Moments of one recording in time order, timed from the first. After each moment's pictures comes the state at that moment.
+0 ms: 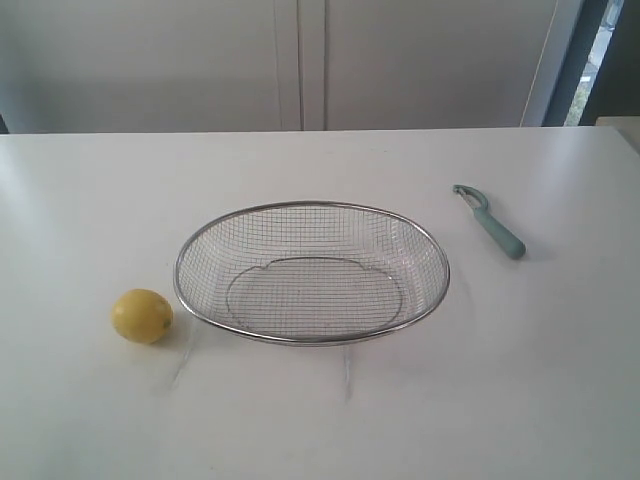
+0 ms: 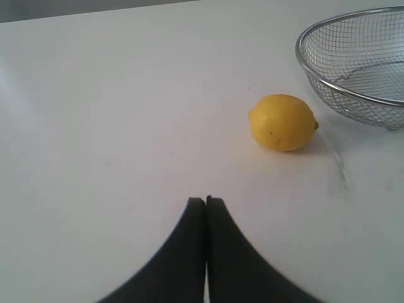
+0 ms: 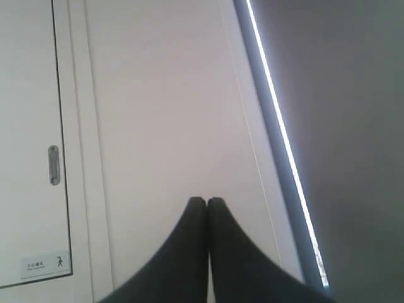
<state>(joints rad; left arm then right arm) -0.14 0.00 0.02 -0.16 0.40 0.18 0.04 0.69 -0.45 0.21 -0.79 -0.07</state>
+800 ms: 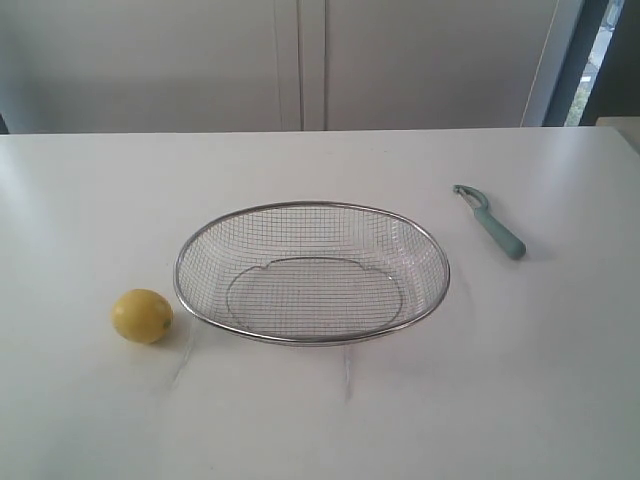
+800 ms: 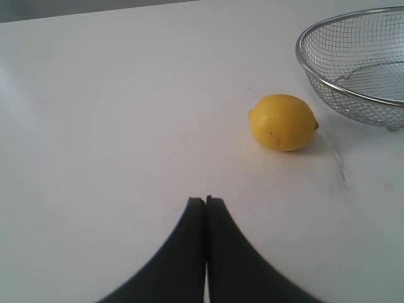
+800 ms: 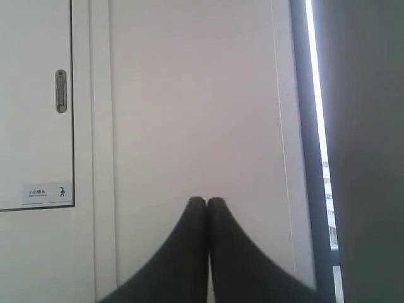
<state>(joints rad) -0.14 0.00 0.02 -0.16 0.40 0.18 0.04 1.04 -0.65 0.10 -0.78 -0.07</state>
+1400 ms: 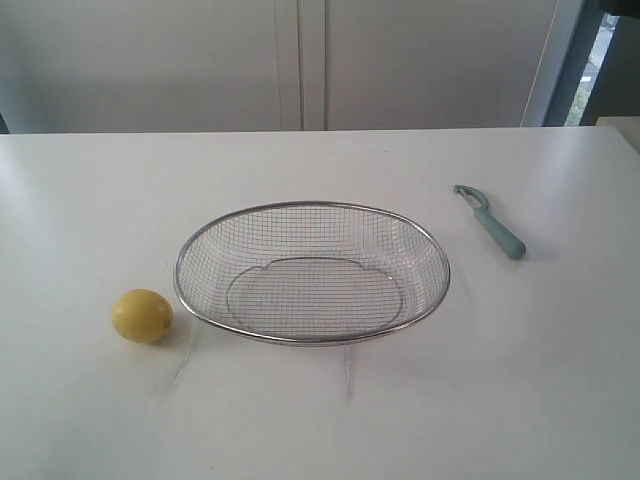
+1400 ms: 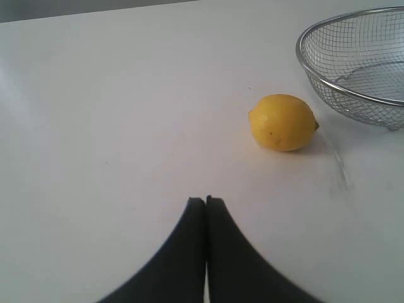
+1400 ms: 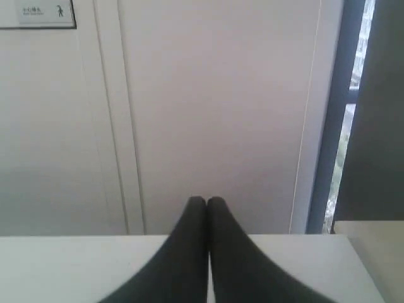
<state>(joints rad) -0.14 0.00 0.02 -0.16 0.40 0.18 0.04 1.15 -0.89 0.06 -0.11 -0.07</state>
